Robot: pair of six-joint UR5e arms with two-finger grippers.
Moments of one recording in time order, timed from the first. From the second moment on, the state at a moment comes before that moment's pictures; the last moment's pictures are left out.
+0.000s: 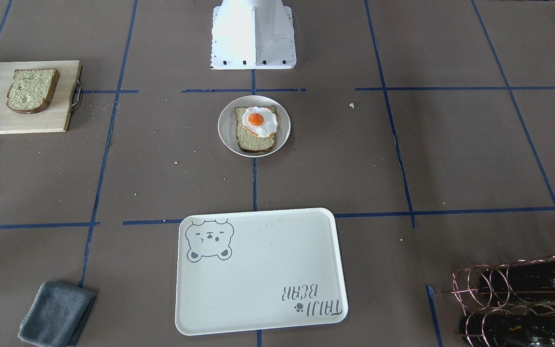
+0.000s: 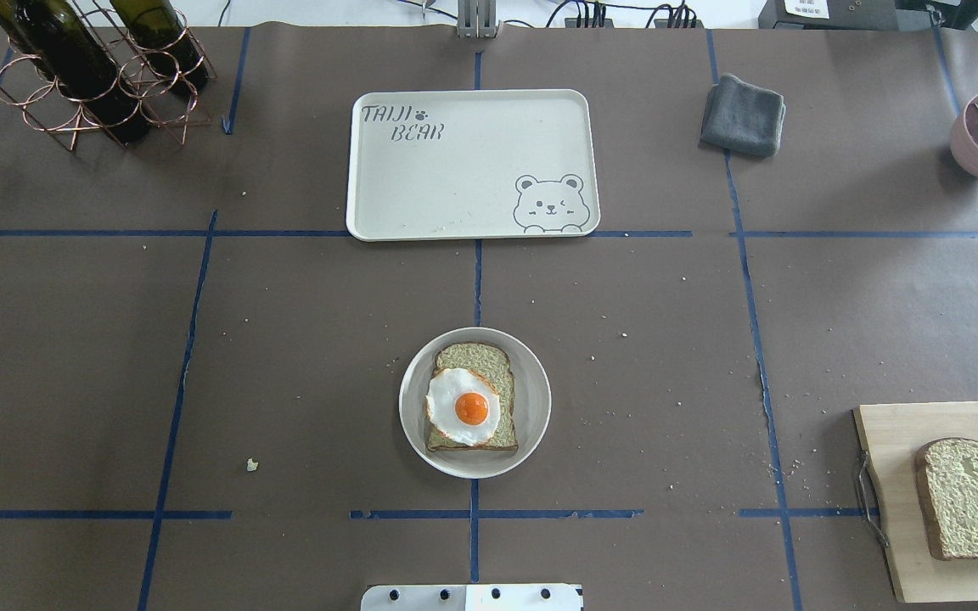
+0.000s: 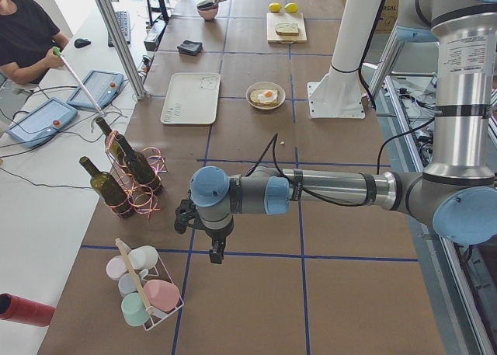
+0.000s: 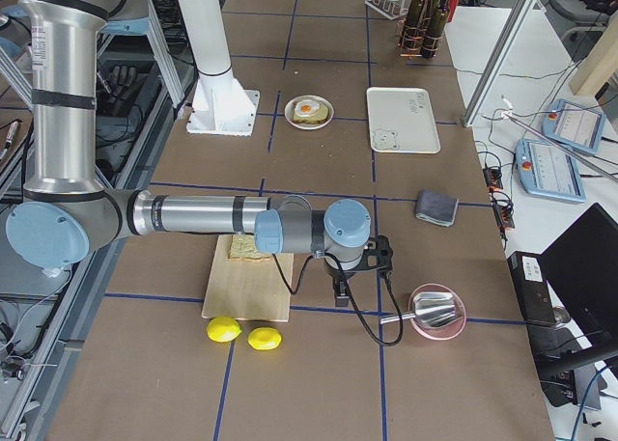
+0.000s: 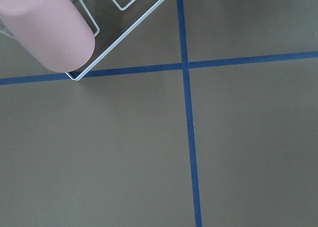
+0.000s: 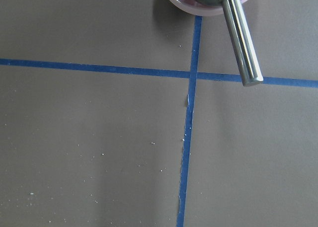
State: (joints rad) left arm -1.60 -1.52 -1.67 -1.51 -2.37 0.12; right arm 1.56 -1.65 1.68 -1.55 2.42 -0.03
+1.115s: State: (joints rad) left arm -1.50 -1.72 -1.69 -1.69 -2.37 0.12; right arm 1.53 -1.62 1.77 -1.52 2.48 -0.03
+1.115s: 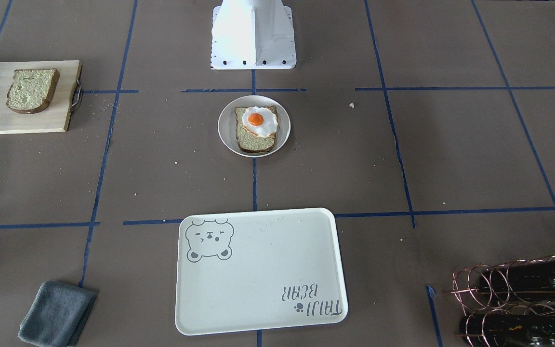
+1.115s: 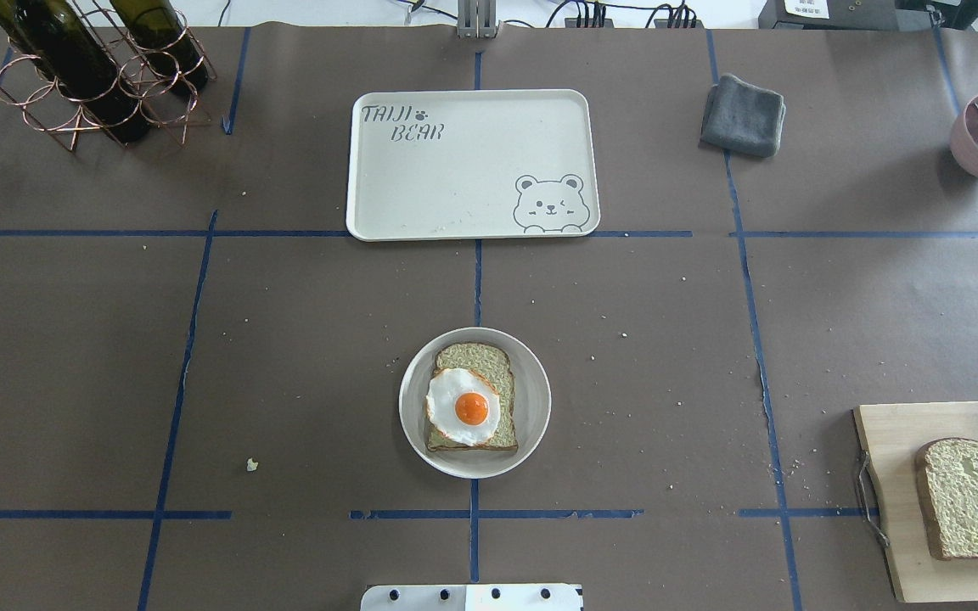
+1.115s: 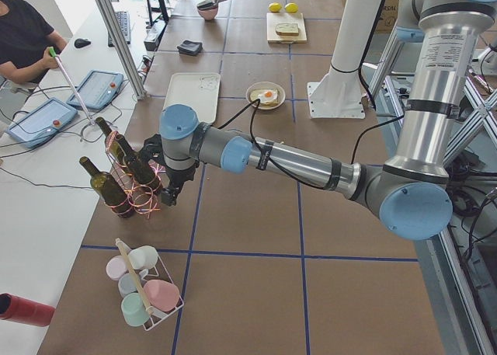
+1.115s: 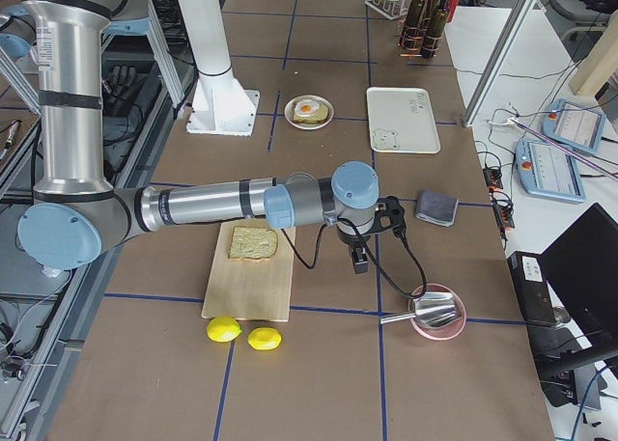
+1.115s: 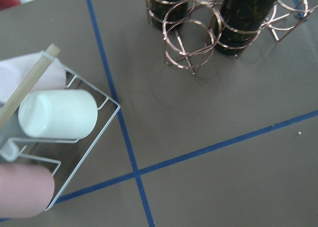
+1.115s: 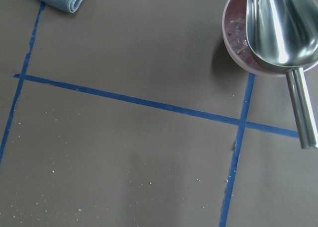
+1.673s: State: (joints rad) left arm -1.33 -1.77 -1.73 -1.71 -2.36 -0.02; right arm 1.52 -1.68 1.80 -1.49 2.51 0.11
